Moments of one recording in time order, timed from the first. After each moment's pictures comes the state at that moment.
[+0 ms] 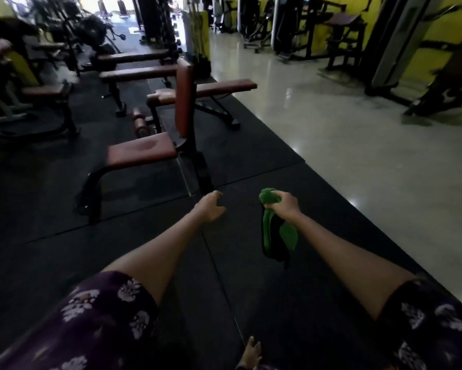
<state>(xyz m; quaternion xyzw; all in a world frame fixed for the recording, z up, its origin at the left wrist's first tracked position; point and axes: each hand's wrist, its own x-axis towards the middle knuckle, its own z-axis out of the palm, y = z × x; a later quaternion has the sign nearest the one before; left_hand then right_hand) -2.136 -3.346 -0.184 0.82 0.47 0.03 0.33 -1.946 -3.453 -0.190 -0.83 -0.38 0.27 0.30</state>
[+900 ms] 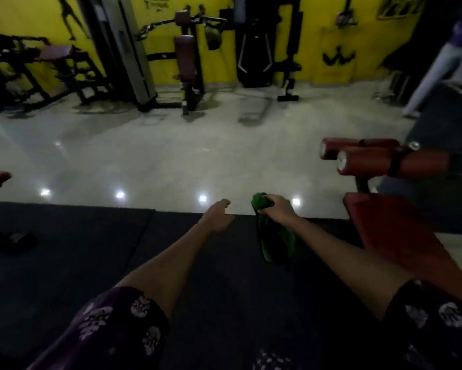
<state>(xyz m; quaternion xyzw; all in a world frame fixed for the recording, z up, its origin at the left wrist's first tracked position) -1.615 -3.190 -0.174 0.95 -0.03 -0.11 0.30 -1.604 -3.380 -0.169 -0.90 0.01 0.09 0.42</state>
